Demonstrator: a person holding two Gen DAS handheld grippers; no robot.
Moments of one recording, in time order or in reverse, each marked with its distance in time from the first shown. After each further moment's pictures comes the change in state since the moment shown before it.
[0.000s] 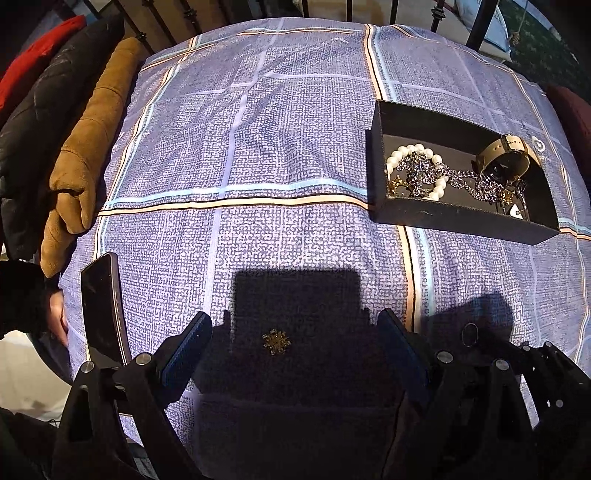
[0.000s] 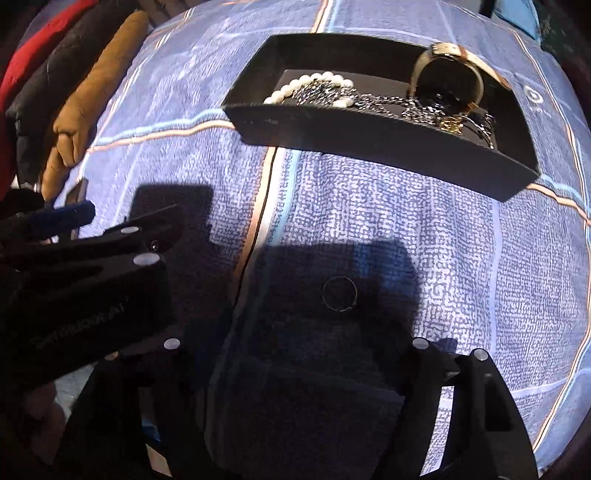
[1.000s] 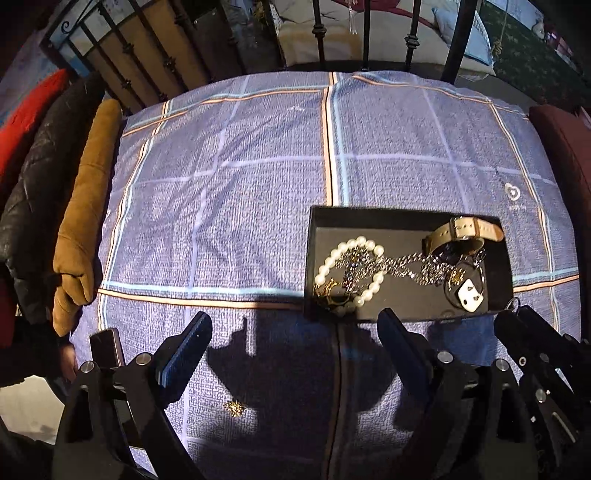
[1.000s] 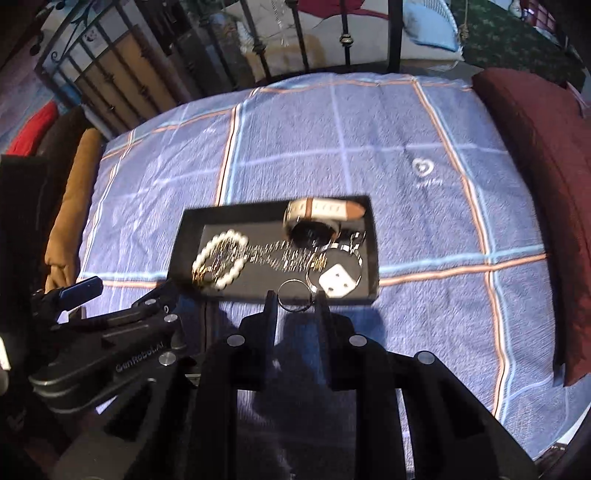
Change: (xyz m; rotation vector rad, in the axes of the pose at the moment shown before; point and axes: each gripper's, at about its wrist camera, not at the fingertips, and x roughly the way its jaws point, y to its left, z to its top) left arm -0.041 -0.057 0.067 0.051 -0.113 0.007; right arm -0.099 -0.069 0.058 0.185 -0.267 -0.111
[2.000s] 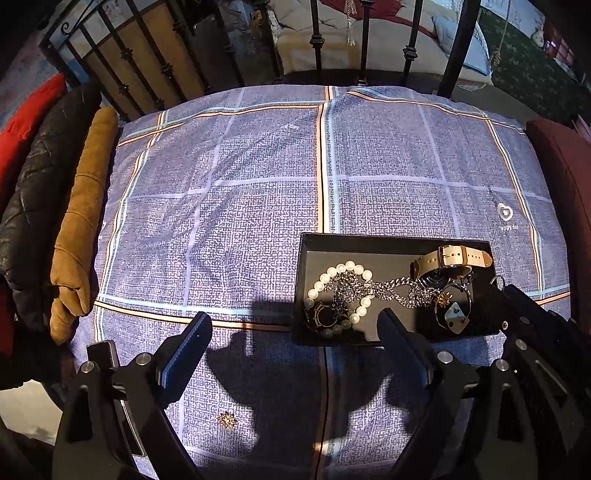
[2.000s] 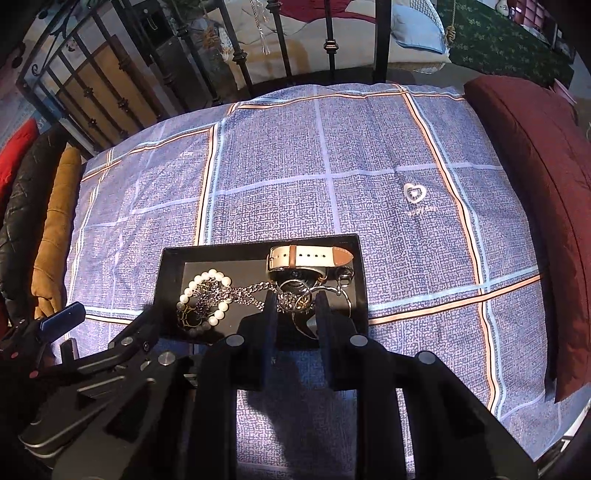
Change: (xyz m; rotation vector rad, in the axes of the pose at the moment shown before) left arm -0.002 -0.001 0.013 -0.016 -0.027 -0.027; right arm 0.014 -0.003 0.032 0.026 -0.004 -0.050
